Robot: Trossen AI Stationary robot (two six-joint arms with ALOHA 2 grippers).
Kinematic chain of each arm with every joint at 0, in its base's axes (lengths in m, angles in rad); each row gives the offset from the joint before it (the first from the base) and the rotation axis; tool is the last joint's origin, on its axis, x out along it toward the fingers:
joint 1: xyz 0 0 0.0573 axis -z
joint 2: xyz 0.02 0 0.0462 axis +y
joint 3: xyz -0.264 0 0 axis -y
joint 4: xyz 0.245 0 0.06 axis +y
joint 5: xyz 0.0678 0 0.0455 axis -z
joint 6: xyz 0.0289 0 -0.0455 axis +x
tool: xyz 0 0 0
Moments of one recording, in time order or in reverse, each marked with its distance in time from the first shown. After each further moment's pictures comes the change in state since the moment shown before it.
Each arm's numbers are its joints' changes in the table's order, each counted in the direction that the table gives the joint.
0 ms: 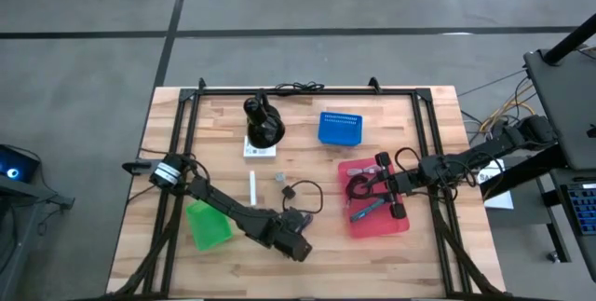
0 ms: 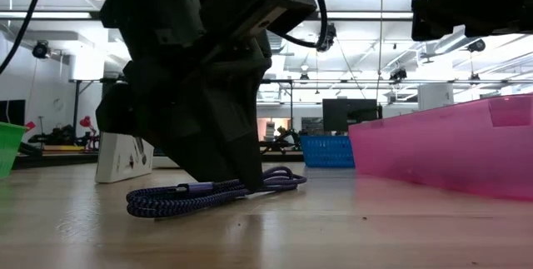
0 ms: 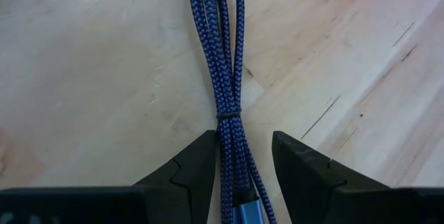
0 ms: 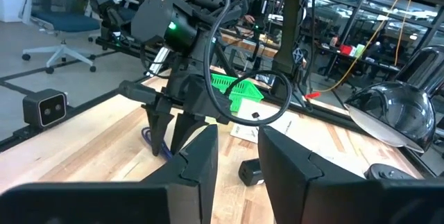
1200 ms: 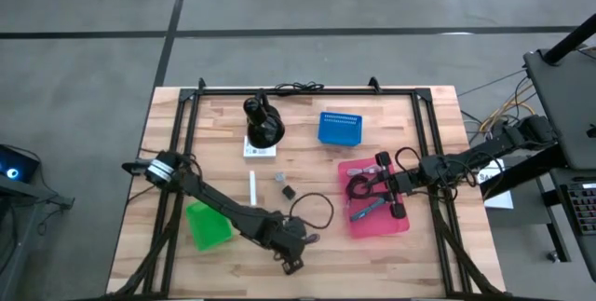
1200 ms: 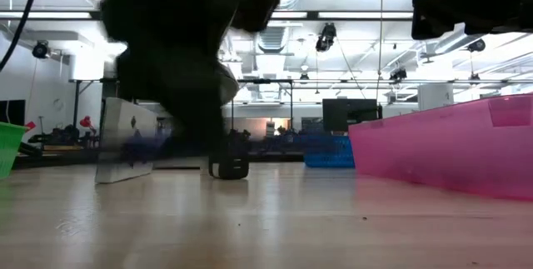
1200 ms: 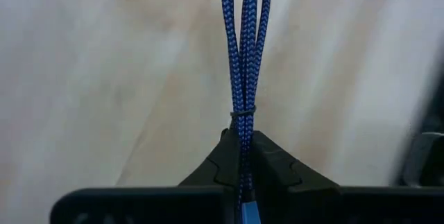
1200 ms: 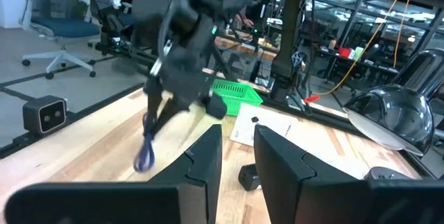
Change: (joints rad) left arm 0.003 -0.070 0.029 0.033 0.148 0.341; right arm 0.000 0.000 0.000 -0.017 0.000 0.009
